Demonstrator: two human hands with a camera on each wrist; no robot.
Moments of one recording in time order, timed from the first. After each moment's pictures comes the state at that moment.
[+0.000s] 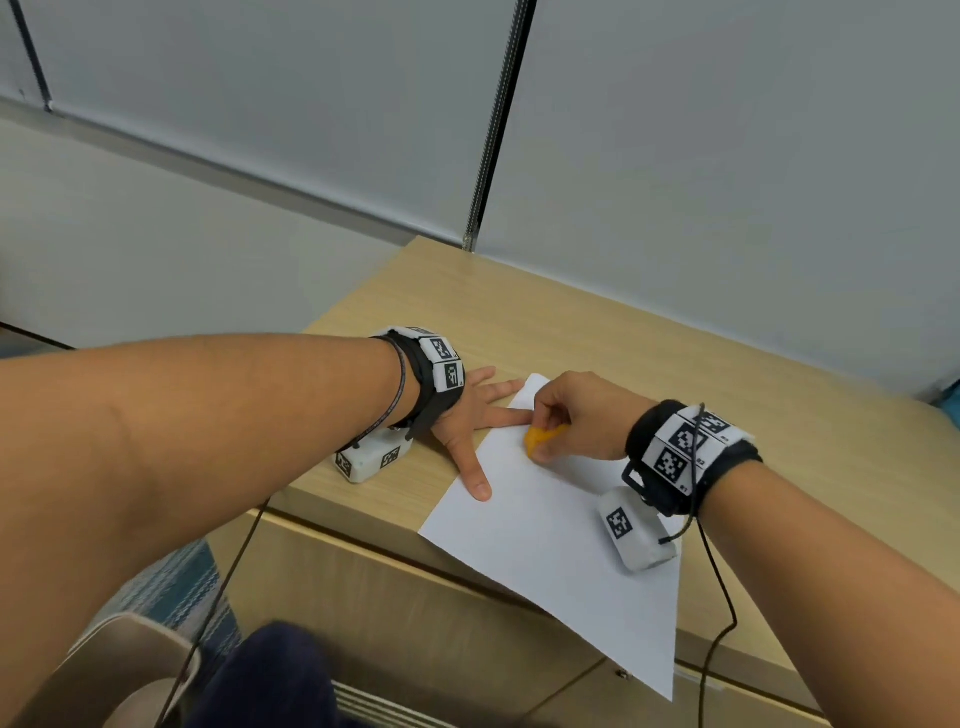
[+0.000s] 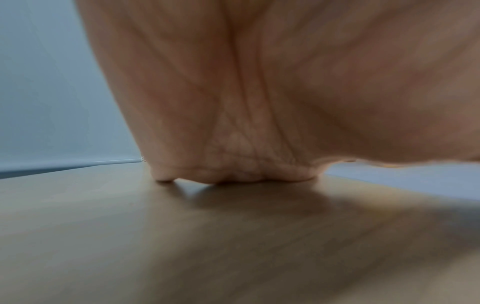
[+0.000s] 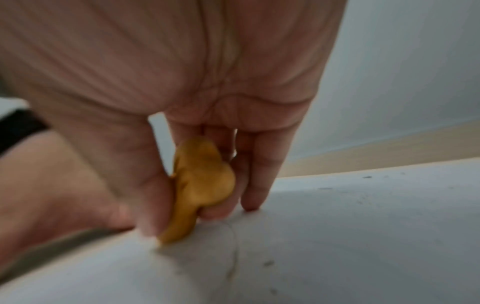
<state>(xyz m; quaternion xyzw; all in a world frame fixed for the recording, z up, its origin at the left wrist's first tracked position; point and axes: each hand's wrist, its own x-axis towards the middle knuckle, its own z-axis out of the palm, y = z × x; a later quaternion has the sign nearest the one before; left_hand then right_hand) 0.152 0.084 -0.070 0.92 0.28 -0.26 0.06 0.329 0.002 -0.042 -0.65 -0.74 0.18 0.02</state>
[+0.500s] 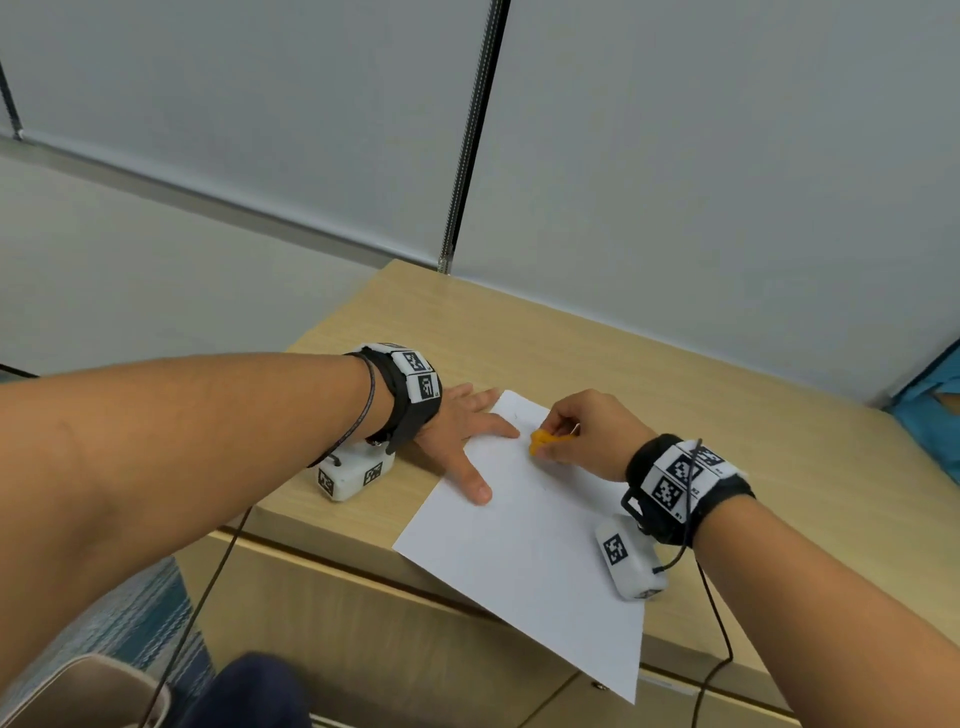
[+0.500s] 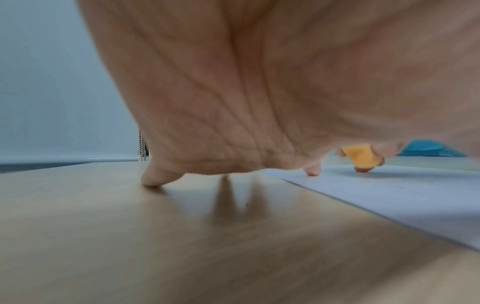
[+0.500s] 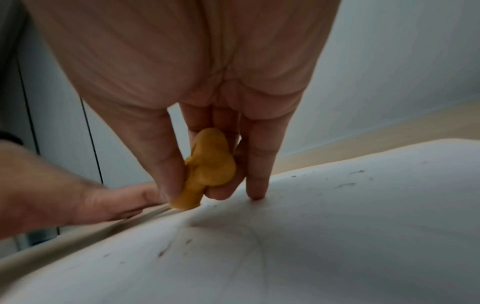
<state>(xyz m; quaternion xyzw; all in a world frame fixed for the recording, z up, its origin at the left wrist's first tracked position) 0.162 0.084 -0.064 0.92 0.29 -0.23 0.10 0.365 -0.015 -0.051 -0.72 -0.67 0.16 0.14</state>
